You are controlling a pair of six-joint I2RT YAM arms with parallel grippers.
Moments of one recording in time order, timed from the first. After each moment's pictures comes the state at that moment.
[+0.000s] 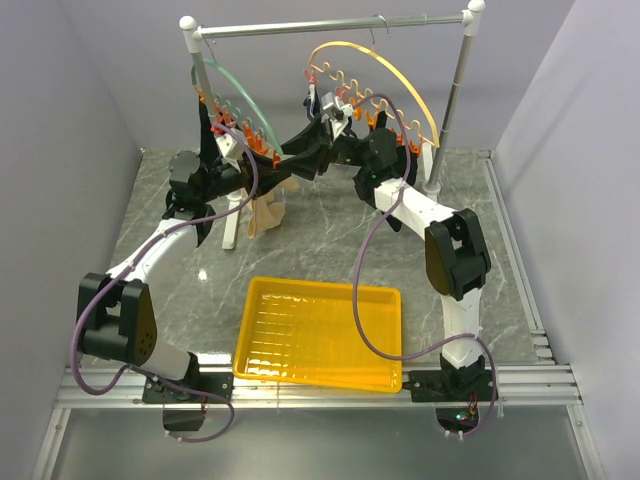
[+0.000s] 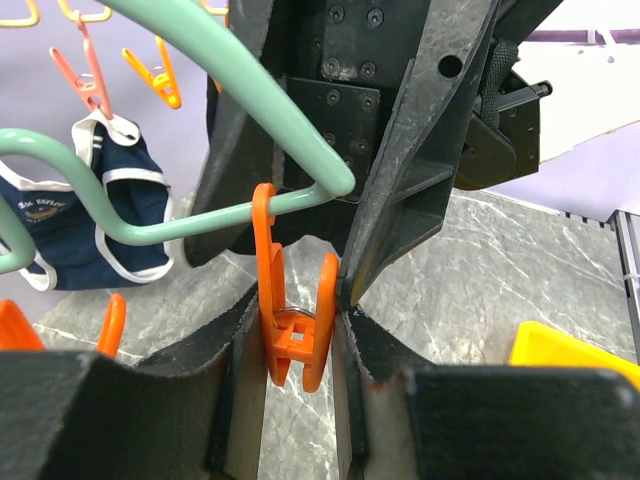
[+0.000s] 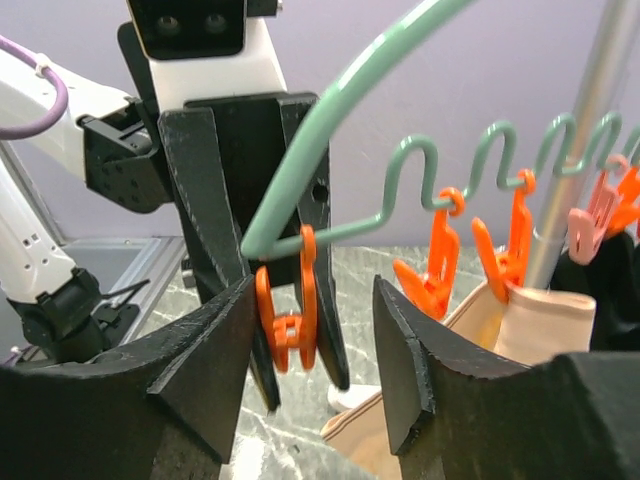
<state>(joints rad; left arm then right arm) -0.20 1.47 1.05 0.64 0.93 -0.21 0.48 2.06 1.66 1.01 -1.09 0.59</state>
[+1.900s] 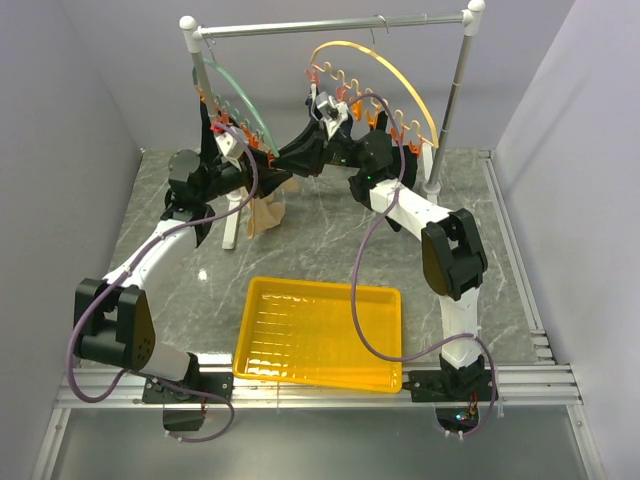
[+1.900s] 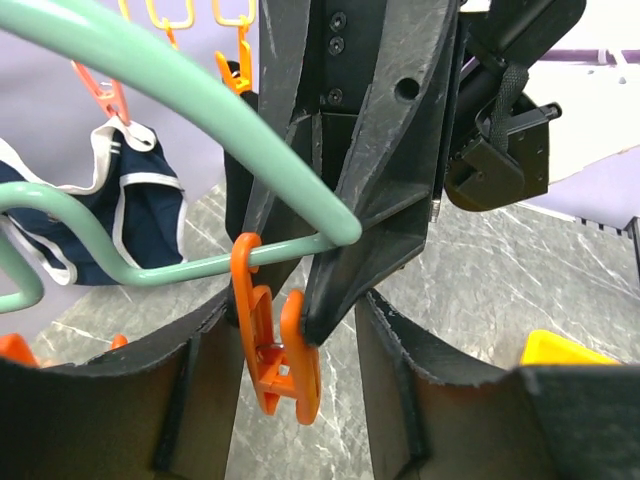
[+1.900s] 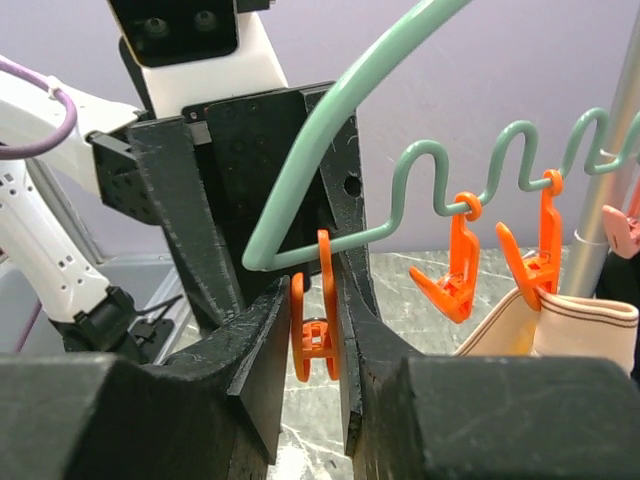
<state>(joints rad) -0.22 1.45 1.06 0.59 0.89 -0.18 0.51 2.07 1.67 1.02 -1.08 0.68</state>
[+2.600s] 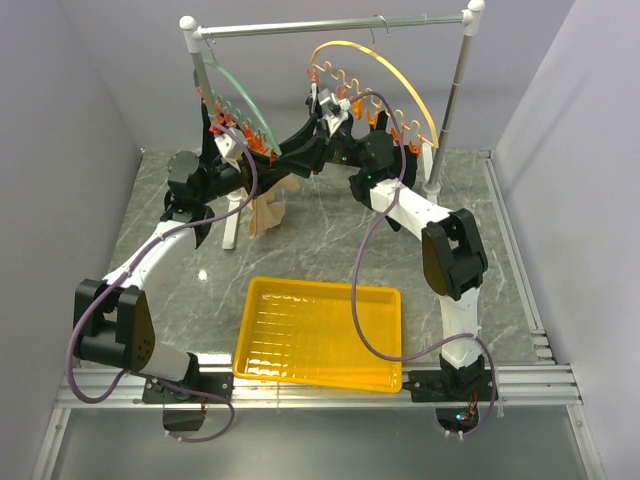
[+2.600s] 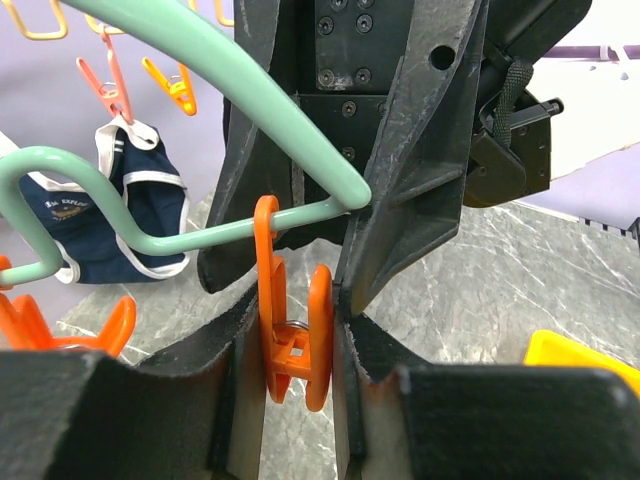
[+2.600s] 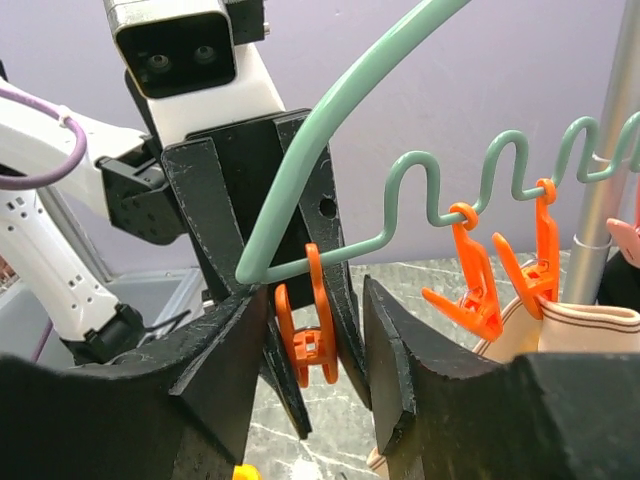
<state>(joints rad) -0.21 1.44 1.05 0.60 0.88 -0.18 0.50 2.07 1.68 1.05 -1.06 0.76</state>
